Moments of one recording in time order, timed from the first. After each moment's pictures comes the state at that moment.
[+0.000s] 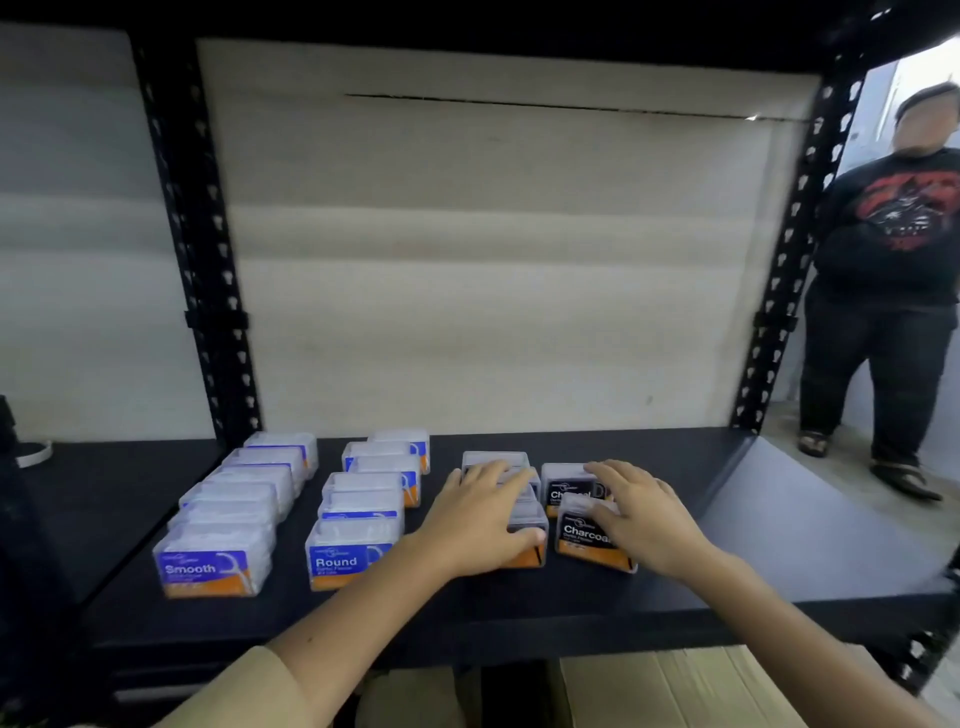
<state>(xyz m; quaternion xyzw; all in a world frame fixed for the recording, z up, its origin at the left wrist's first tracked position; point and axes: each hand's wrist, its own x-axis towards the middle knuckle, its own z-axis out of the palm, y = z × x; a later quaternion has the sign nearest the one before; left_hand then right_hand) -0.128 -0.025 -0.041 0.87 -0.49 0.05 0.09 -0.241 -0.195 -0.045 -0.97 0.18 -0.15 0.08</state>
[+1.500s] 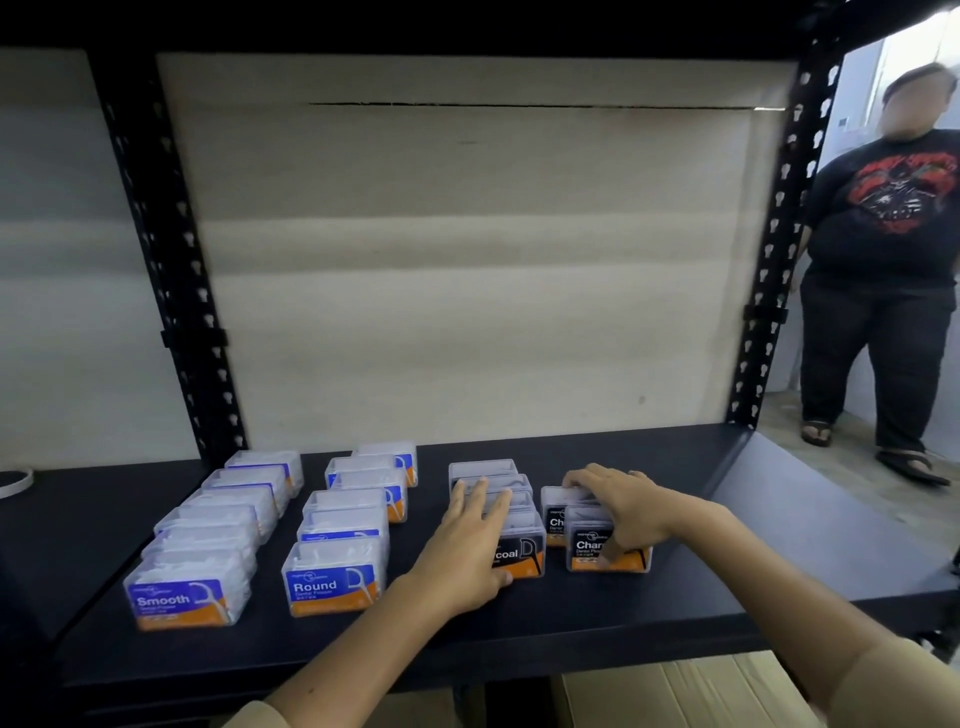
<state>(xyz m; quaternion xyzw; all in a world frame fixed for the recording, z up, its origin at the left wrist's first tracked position) -0.124 -0.039 -0.073 0.89 -0.44 -0.03 0.11 -0.215 -0.241 -0.034 -0.99 0.09 0.06 0.05</state>
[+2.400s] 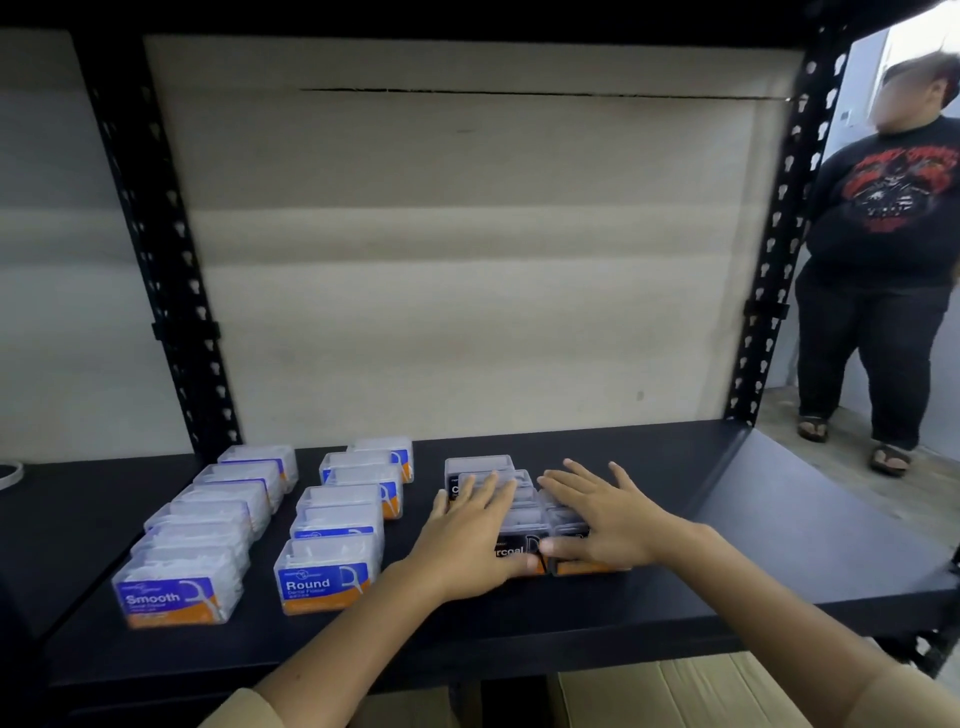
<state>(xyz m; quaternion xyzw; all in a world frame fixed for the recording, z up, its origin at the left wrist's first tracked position) -0.121 -0.044 -0.064 0.88 -0.46 -0.03 0.08 -0.220 -0.217 -0.046 -1.00 0.06 0.03 0.04</state>
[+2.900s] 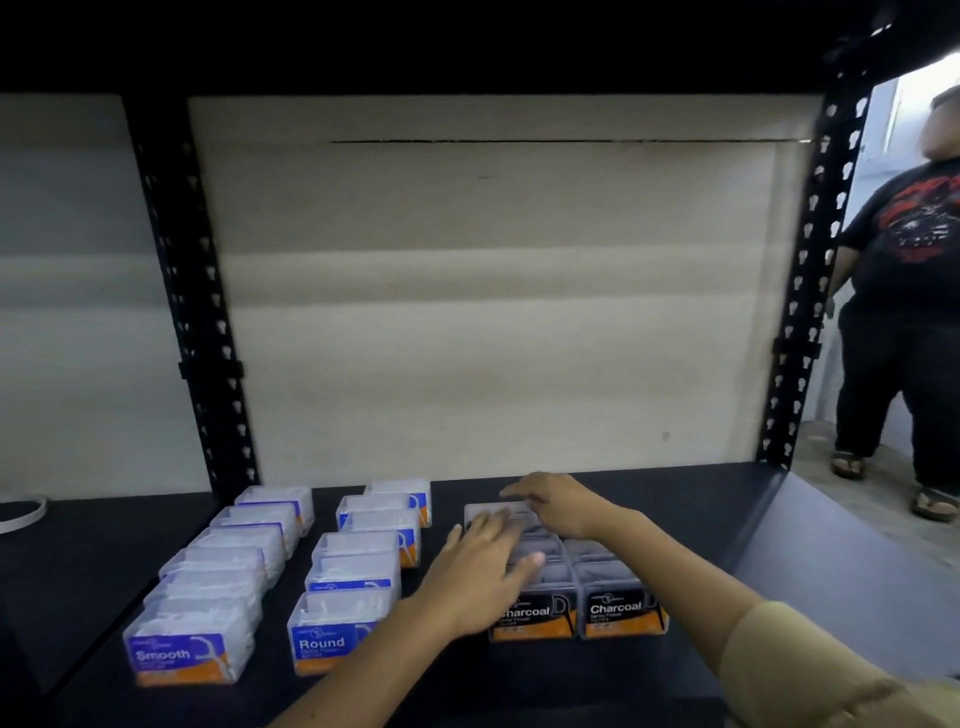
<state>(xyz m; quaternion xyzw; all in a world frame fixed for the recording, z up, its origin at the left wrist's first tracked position) -0.098 -0.047 -0.059 0.88 -0.46 -0.02 0.15 -0.118 -0.213 -0.028 -0.98 0.03 -0.01 0.17</state>
